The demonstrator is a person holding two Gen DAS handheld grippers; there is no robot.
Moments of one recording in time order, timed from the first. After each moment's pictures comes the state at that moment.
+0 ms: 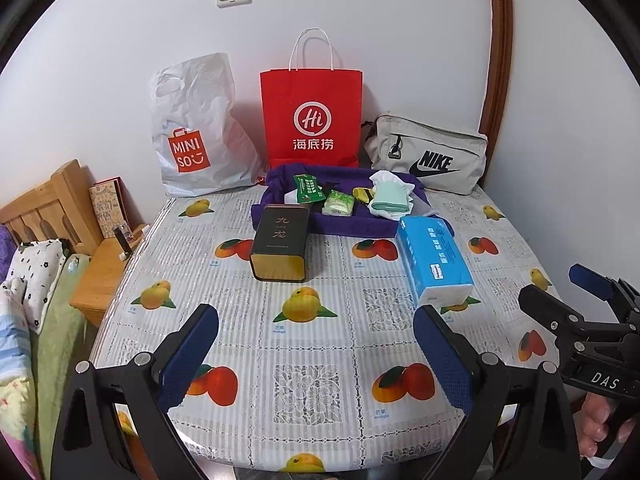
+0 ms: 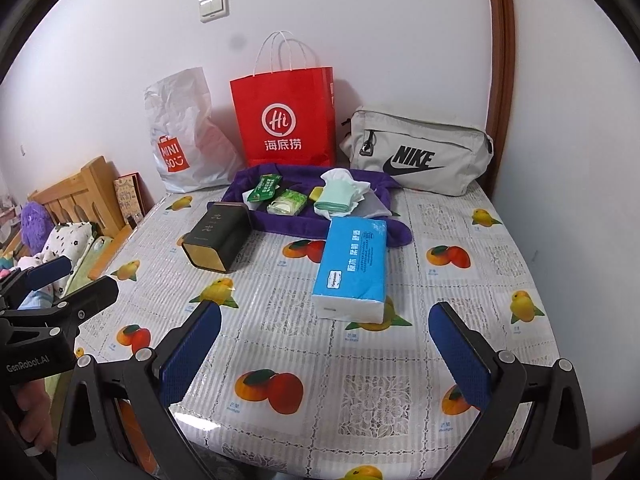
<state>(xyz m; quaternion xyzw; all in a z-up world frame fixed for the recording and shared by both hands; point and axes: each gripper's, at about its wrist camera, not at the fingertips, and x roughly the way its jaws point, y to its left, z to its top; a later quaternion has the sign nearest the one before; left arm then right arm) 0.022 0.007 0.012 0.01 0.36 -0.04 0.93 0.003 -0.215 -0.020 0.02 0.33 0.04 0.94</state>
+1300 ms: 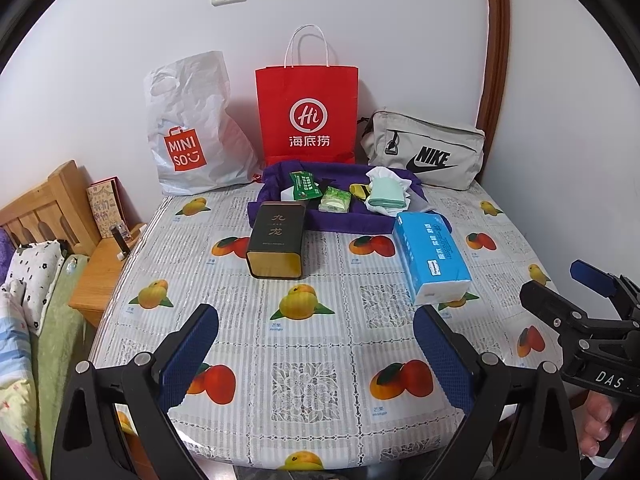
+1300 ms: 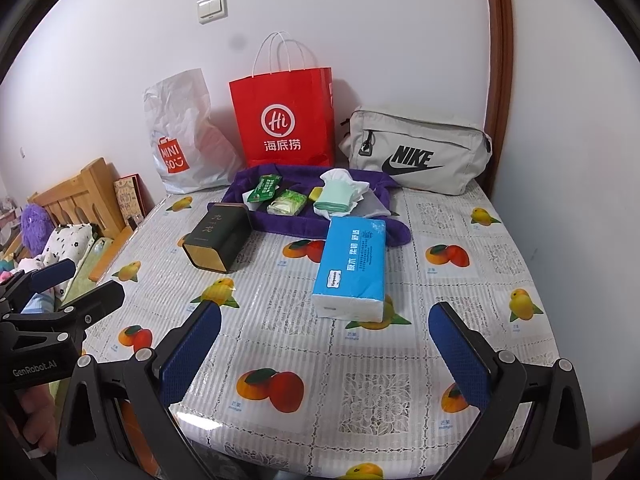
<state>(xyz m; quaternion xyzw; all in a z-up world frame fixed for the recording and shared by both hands) 0.023 0.005 0.011 0.02 0.36 -0.04 0.93 0.004 -0.217 -0.018 0.02 0.33 0.04 0.94</state>
